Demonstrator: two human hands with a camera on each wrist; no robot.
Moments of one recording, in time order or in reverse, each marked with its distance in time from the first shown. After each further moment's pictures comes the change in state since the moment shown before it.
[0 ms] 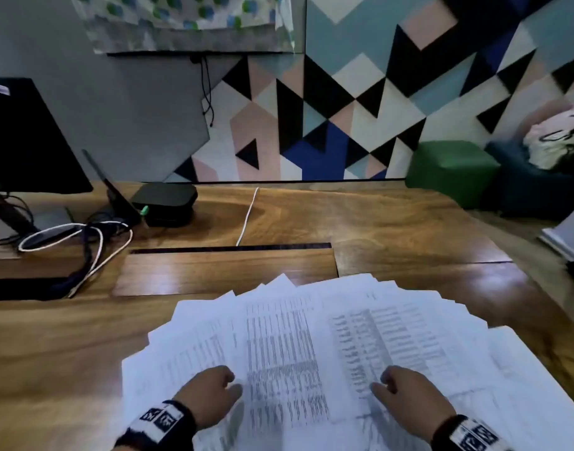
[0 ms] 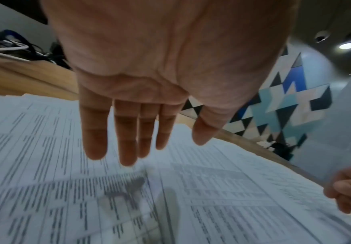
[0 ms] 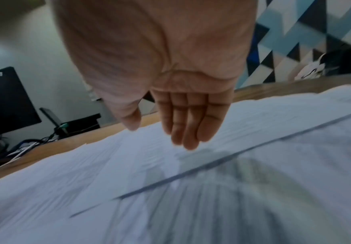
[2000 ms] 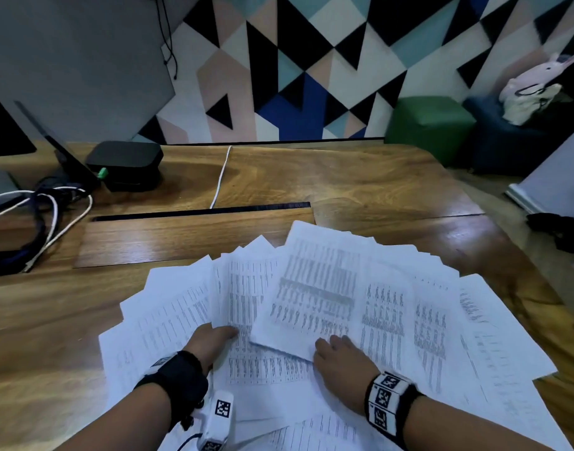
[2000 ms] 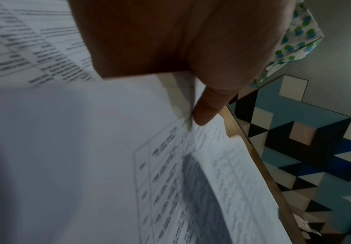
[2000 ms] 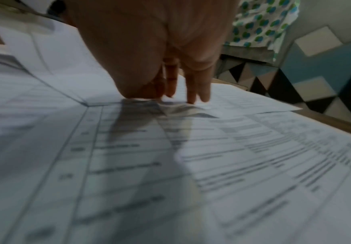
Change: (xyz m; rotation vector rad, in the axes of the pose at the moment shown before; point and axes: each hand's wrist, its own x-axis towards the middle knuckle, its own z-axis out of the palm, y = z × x) left_hand 0.029 0.024 0.027 -0.952 -0.052 -0.303; right_hand 0.011 -0.015 0.092 -0.818 0.109 -0.623
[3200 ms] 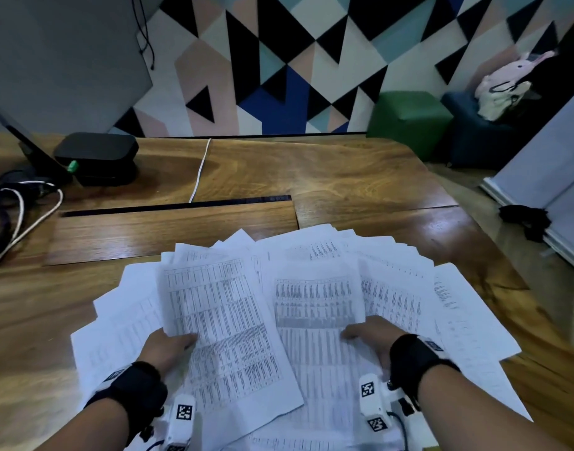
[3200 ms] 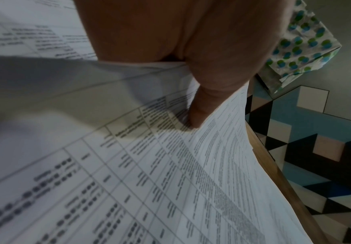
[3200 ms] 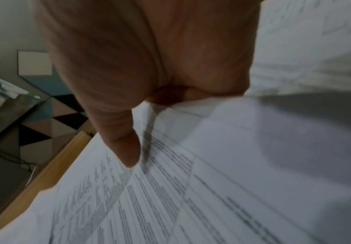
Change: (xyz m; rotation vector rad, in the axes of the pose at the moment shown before) left_hand -0.007 -0.018 -0.026 0.073 0.146 0.089; right_hand -0.026 0.088 -0.007 1.623 -0.202 1.086
